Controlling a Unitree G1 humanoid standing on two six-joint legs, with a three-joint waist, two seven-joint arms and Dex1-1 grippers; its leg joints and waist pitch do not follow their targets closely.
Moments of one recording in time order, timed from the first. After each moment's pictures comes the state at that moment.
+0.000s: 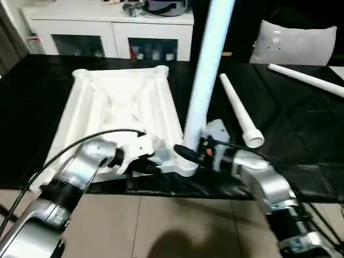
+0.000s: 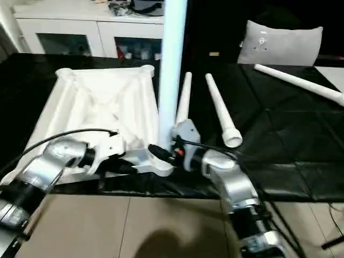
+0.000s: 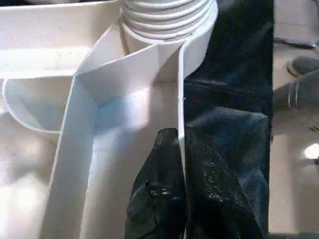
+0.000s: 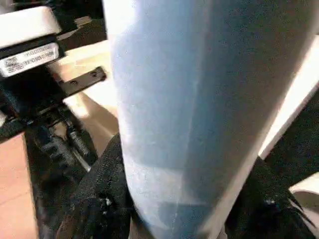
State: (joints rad) left arm -0.50 0.49 -0.33 0.43 0.04 0.17 -1.16; right arm -0.39 -0.19 0.22 0.29 0.19 0.23 0.73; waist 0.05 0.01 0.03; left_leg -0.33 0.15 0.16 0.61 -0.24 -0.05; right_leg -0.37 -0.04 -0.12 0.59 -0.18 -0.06
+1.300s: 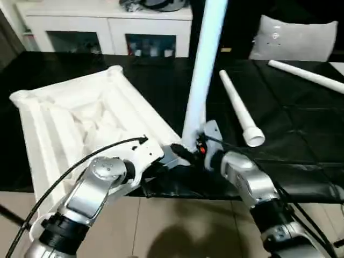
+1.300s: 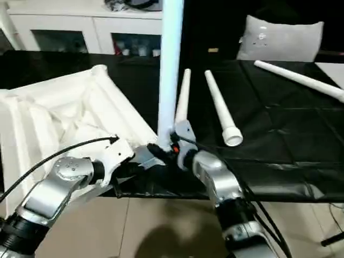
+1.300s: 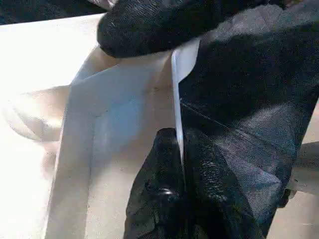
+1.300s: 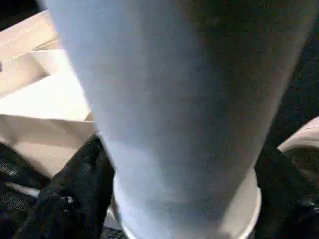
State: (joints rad) left arm -0.32 0.39 -0.31 0.02 0.06 0.53 -0.86; right arm -0.45 -0.12 0.16 0.48 0.16 0.25 0.64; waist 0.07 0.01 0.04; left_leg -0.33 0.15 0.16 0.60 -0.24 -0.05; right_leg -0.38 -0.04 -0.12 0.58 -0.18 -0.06
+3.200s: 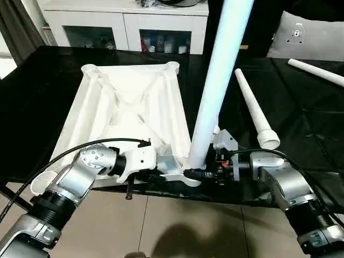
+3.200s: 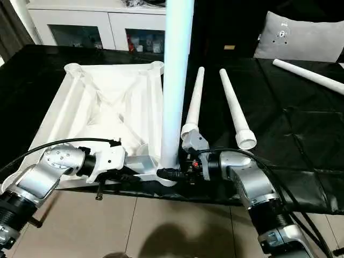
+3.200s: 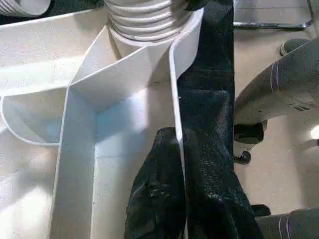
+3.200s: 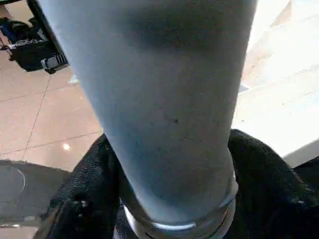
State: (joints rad) left arm -0.46 0.54 -0.41 0.30 0.04 0.04 -1.22; right arm -0.42 -0.39 0.25 0.34 0.22 0.23 1.16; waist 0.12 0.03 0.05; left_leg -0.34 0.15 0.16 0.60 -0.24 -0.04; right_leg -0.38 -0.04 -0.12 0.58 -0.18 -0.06
